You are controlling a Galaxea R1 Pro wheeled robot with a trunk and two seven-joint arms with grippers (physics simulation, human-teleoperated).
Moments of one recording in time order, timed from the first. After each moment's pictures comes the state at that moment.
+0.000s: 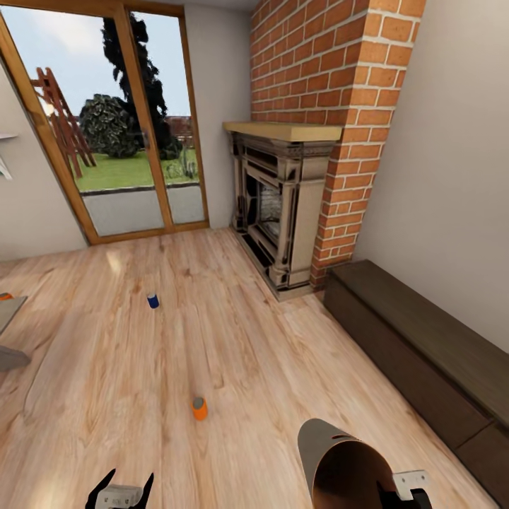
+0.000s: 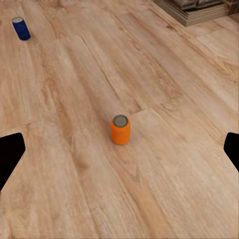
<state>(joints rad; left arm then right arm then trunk) -0.08 0.20 -0.18 -0.63 0.25 -0.59 -0.09 -0.29 -0.17 0.04 -0.35 0.07 -0.27 -0.10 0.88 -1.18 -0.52</state>
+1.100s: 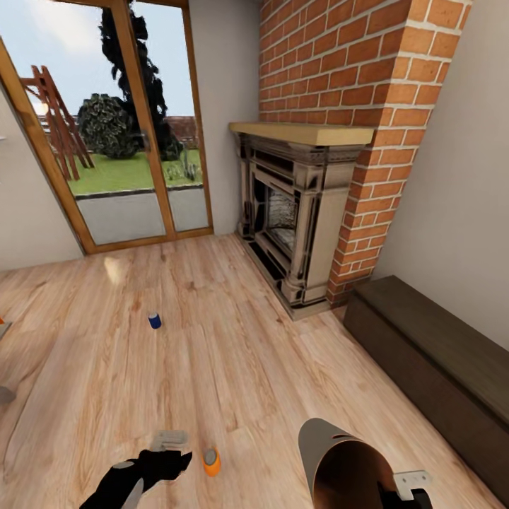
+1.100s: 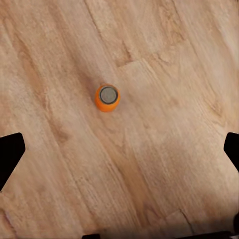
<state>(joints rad) -0.26 0.11 -0.20 -0.89 0.24 0.41 -0.06 -0.29 -0.17 0.04 -0.35 0.06 -0.27 -0.10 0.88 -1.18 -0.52</state>
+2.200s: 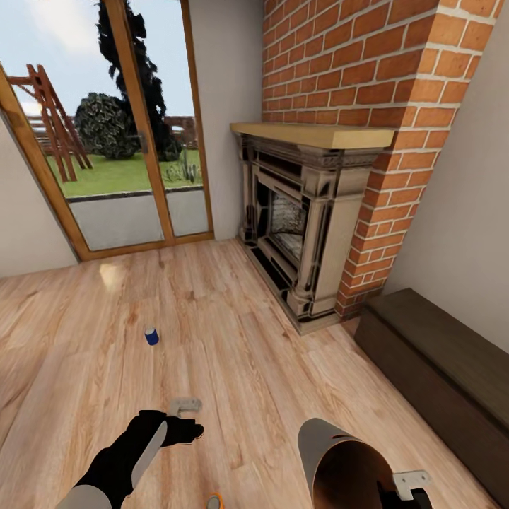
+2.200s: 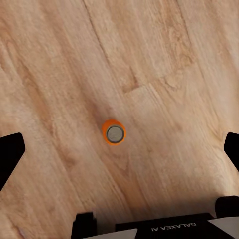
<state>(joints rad) -0.48 0.04 -0.19 -0.76 0.25 0.67 -0.01 -0.29 -0.17 0.04 -0.35 0.06 -0.27 -0.10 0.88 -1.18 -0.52</state>
